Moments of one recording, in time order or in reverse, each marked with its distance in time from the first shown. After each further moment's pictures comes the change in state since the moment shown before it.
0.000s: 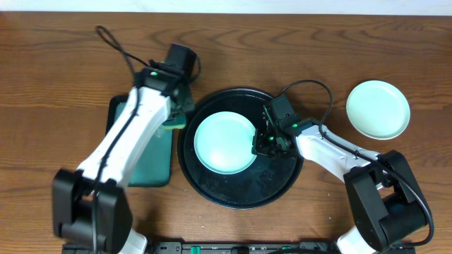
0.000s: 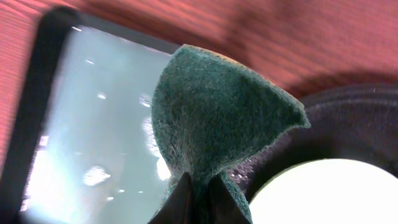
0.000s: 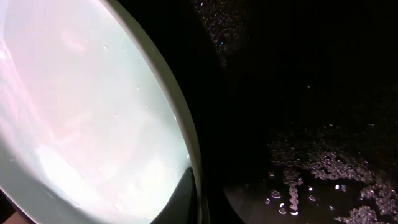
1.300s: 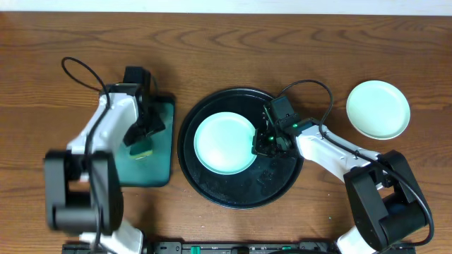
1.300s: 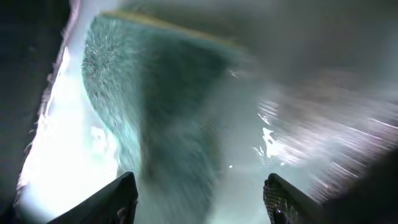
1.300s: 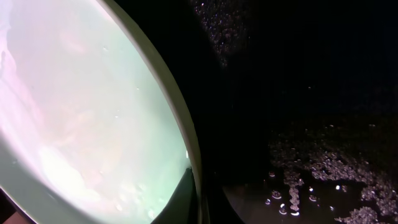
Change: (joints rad) left arm 0.259 0.066 -0.225 0.091 0.136 0.048; right arm 0.000 0.000 -0.001 0.007 -0.003 0.000
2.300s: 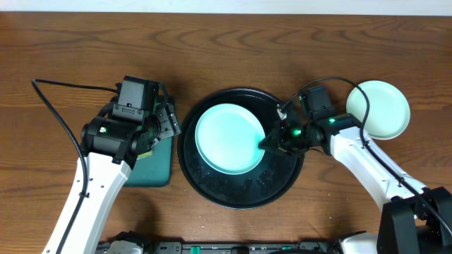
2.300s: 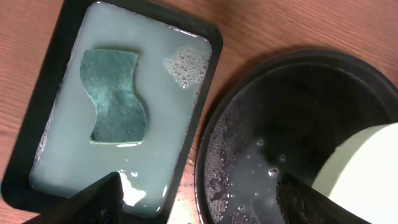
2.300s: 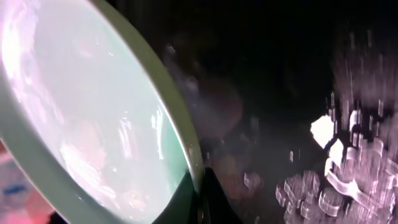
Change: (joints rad) left arm -0.200 -0.511 0.000 -0.119 0.021 -0.005; right arm -0.186 -0.213 0.013 -0.146 -0.406 -0.179
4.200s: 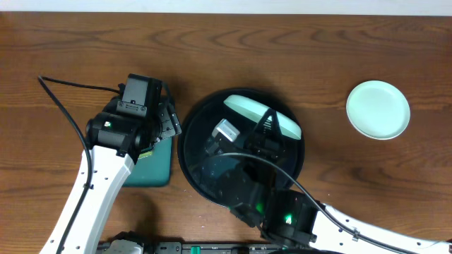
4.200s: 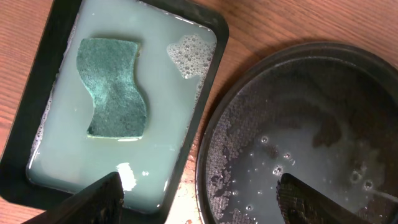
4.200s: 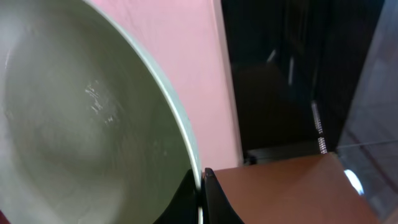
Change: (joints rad) left arm 0.000 0.037 0.000 -0.008 0.003 -0.019; right arm 0.944 -0.298 0.031 0.543 2.189 -1.486
